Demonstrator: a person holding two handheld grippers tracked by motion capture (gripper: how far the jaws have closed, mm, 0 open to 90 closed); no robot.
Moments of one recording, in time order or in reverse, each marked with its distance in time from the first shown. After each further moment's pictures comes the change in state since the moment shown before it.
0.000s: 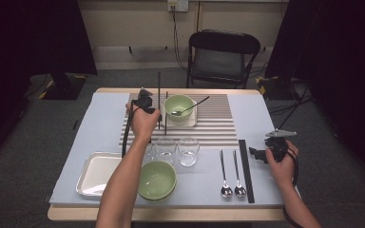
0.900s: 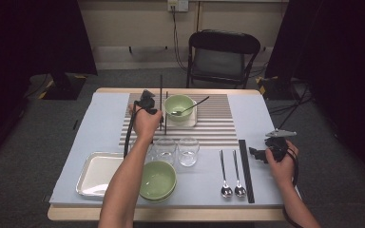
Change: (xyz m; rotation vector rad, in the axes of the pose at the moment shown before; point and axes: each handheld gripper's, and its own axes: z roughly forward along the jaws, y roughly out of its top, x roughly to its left) left arm -0.002 0.000 0.013 0.031 0.023 0.002; right arm 0.000 0.000 0.000 0.000 0.000 -0.001
